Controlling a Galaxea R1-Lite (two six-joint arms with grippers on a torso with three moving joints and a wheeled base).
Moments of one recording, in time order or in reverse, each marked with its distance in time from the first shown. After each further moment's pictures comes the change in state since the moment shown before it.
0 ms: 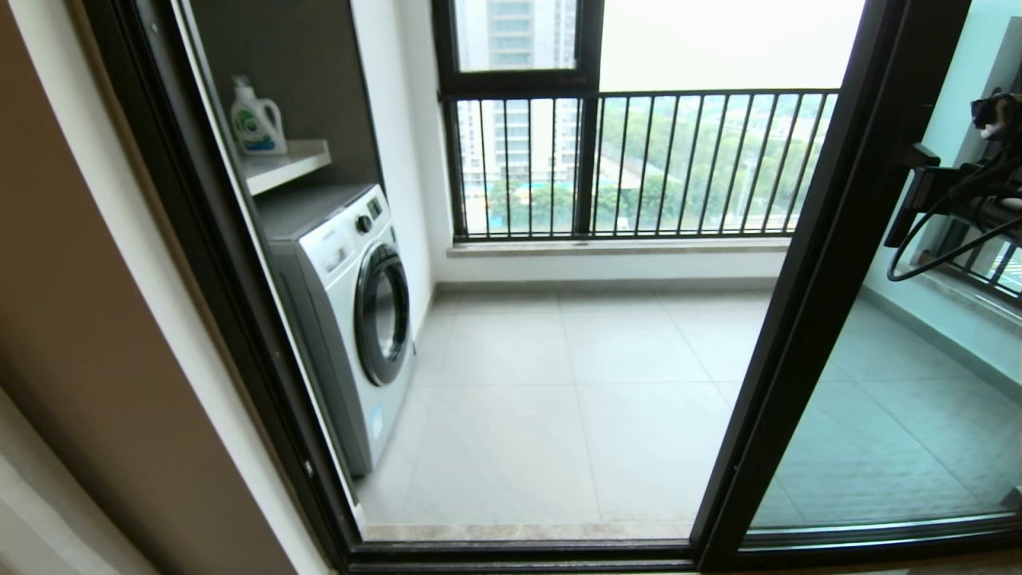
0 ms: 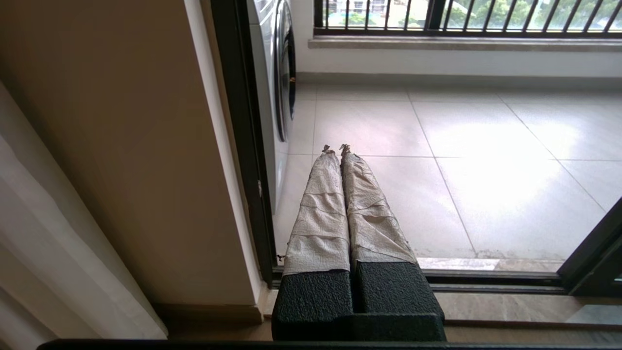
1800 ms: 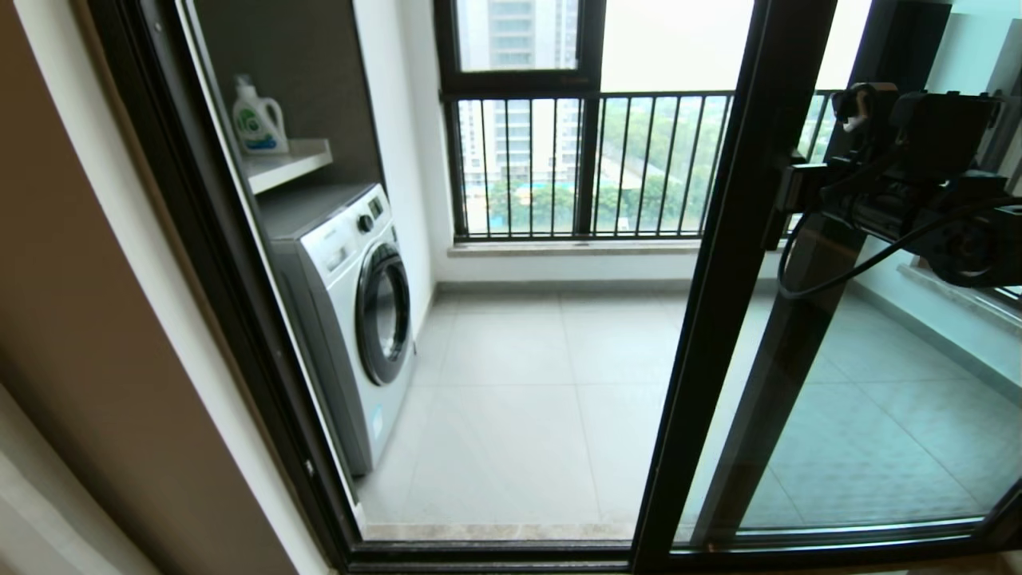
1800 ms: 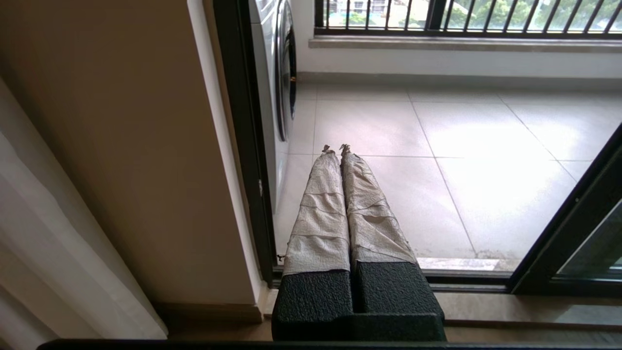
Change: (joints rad) left arm 0.000 0.000 0.000 0.000 0.000 0.000; right arm 0.335 -0.080 0.114 -0.038 -0.137 -0.021
